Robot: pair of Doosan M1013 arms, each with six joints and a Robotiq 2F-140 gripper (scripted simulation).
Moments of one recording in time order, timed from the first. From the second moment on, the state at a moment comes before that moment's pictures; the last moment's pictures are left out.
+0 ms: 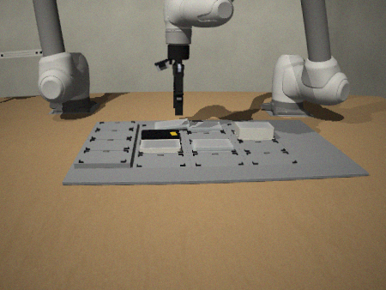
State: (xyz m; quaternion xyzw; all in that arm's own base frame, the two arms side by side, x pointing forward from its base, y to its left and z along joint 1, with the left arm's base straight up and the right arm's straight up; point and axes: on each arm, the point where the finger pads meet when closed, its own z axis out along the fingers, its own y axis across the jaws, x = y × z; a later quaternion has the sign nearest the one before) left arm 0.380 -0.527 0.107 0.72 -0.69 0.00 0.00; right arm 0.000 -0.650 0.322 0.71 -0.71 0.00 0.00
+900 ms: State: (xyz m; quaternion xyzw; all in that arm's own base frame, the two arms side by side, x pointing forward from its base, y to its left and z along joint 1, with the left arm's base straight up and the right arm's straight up) left arm 0.345 -0.549 0.098 0.72 -0.69 0.00 0.00; right arm 0.000 -0.650 0.322 0.71 -0.71 0.00 0.00
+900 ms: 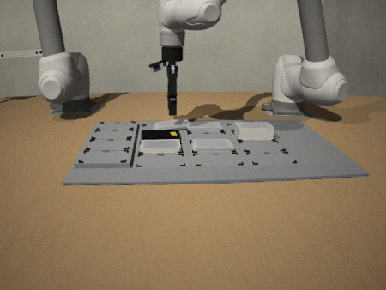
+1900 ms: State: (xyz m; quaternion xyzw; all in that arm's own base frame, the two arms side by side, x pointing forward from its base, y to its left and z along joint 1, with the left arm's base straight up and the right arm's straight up) left arm 0.345 -0.549 0.066 0.72 -0.69 0.00 0.00; right arm 0.000 -0.650 0.322 0.71 -0.71 0.00 0.00
